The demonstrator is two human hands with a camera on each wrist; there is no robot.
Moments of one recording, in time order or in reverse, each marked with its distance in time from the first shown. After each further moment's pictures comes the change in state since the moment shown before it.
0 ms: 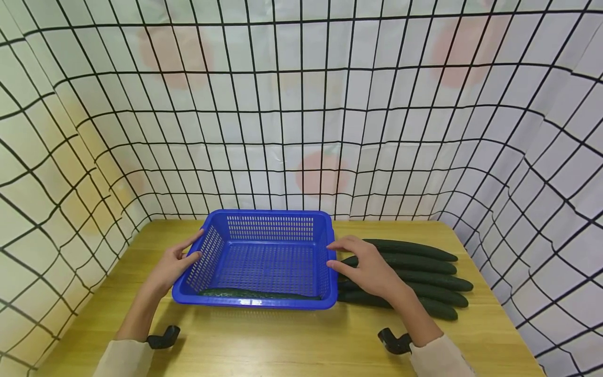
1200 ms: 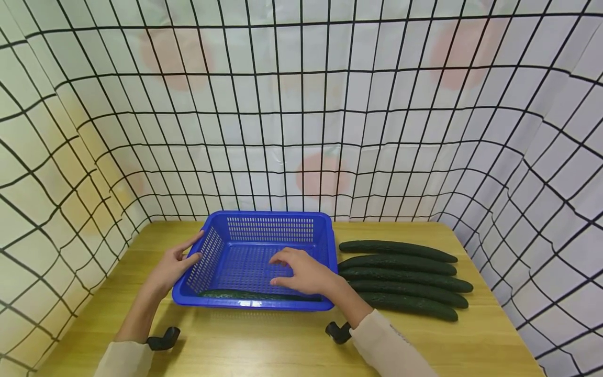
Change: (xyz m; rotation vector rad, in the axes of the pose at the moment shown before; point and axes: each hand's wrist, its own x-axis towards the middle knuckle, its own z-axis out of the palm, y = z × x) left_hand 0.001 -0.002 0.000 0.010 -0.013 0.005; right_hand 0.066 -0.047 0.088 0.094 -0.403 -0.074
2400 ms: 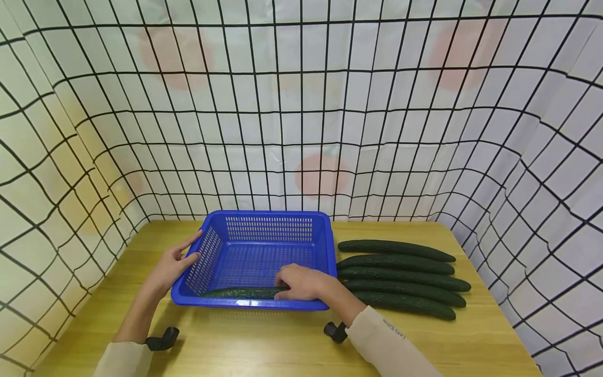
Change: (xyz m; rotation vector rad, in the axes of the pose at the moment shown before) left_hand -0.005 0.002 0.002 -0.020 0.019 -0.009; right_hand 0.004 0.001 0.014 -0.200 -0.303 0.048
